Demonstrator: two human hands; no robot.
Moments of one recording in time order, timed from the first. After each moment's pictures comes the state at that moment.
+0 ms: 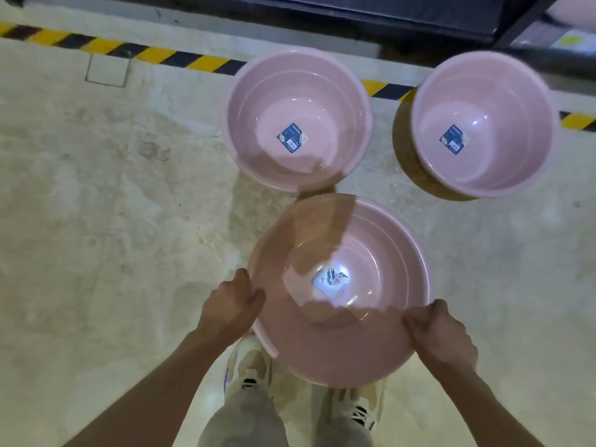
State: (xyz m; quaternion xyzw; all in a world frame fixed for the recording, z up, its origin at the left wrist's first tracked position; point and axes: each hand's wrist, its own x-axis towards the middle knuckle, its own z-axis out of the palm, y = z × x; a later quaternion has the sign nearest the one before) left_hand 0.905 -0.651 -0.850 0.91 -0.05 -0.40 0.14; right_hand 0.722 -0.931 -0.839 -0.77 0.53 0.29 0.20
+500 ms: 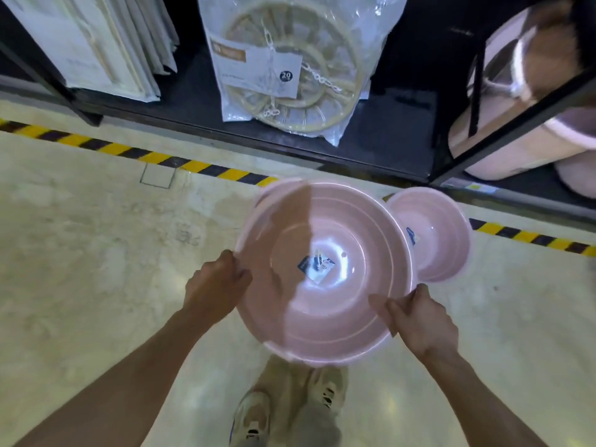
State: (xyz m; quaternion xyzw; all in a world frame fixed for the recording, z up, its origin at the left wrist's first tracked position) left_hand 1.090 -0.675 -0.659 0.95 -0.08 -0.25 0.16; right_hand 0.907 -0.971 -0.625 -0.83 0.47 0.20 0.23
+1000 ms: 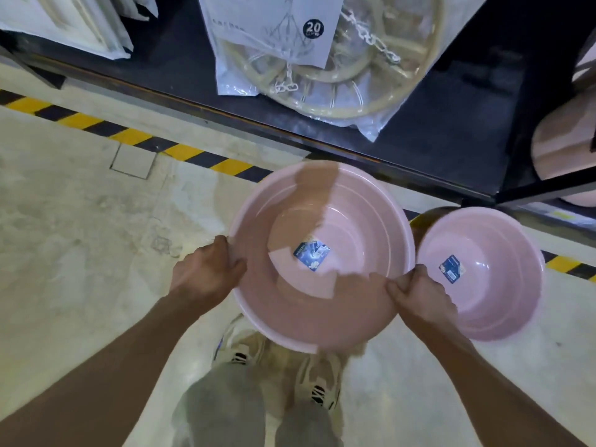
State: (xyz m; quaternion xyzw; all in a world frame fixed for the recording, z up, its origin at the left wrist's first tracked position) left_hand 1.205 -0.709 -0.797 0.95 -0.08 -0.28 0.10; right_hand 1.059 -1.034 -0.789 -0.86 0.41 0.26 0.17
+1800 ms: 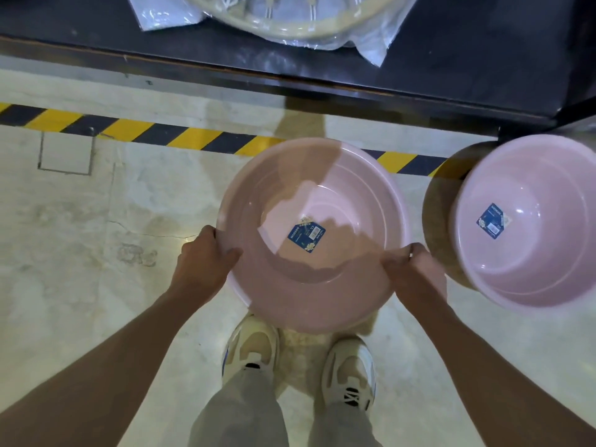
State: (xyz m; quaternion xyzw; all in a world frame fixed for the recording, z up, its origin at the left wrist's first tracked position) left_hand 1.229 -0.712 -0.926 0.92 -0.01 -0.34 0.21; right_hand 1.061 -1.006 -0.915 -0.76 0.56 0.20 0.28
